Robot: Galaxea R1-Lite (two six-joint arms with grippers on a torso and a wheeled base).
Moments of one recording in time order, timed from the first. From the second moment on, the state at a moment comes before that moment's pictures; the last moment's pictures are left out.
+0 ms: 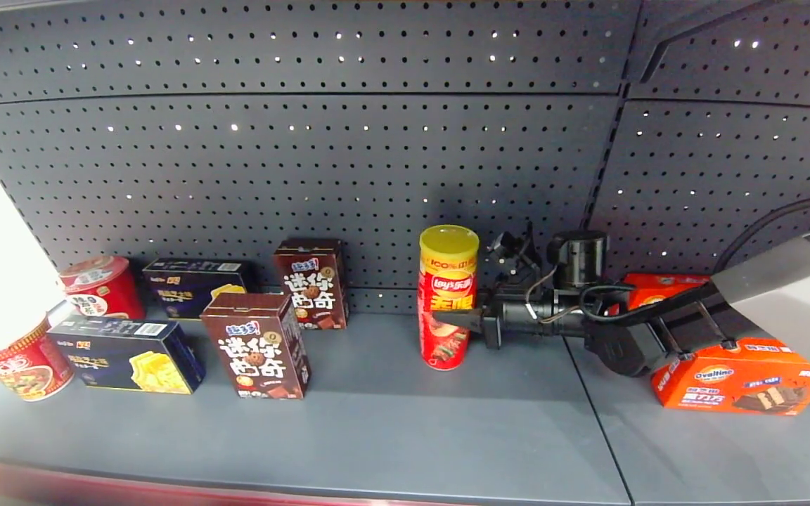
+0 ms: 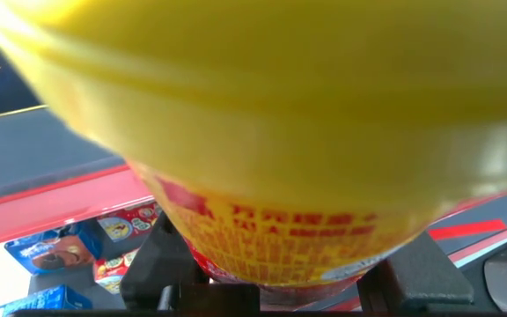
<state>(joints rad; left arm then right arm) -0.19 0.10 -0.05 0.05 -0.21 0.02 0.46 2.16 -1.23 -0.72 0.75 -0.19</state>
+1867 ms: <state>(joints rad) -0.19 0.10 -0.04 0.02 -0.21 0.00 0.56 1.67 -0.45 -1.00 0.57 -0.11</state>
